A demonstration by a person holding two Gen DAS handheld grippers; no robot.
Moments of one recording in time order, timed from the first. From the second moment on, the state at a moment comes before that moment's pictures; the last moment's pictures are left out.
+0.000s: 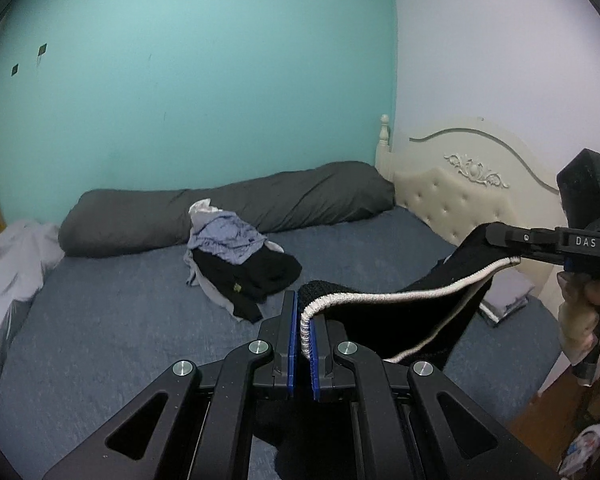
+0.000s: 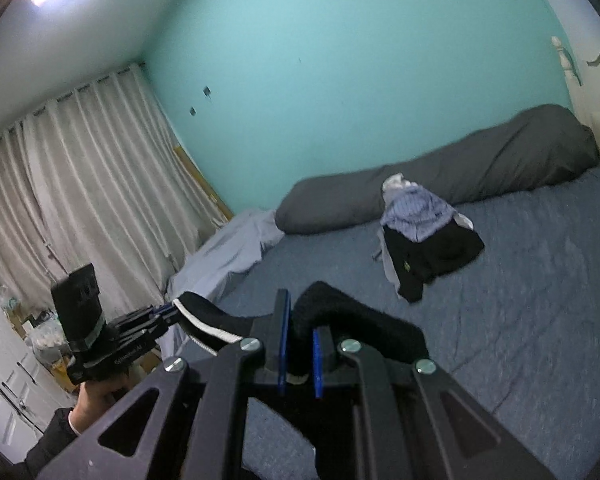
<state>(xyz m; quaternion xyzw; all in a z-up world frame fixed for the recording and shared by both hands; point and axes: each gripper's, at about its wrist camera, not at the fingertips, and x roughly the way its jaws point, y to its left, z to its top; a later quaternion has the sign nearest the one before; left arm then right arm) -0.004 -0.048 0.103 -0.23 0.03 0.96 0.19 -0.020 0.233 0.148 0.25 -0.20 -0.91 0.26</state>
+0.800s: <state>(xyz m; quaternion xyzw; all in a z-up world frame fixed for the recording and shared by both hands) 0.109 -0.041 0.238 -0.07 0.03 0.97 0.21 0.083 0.244 0.284 0.13 -0.14 -0.94 0.29</state>
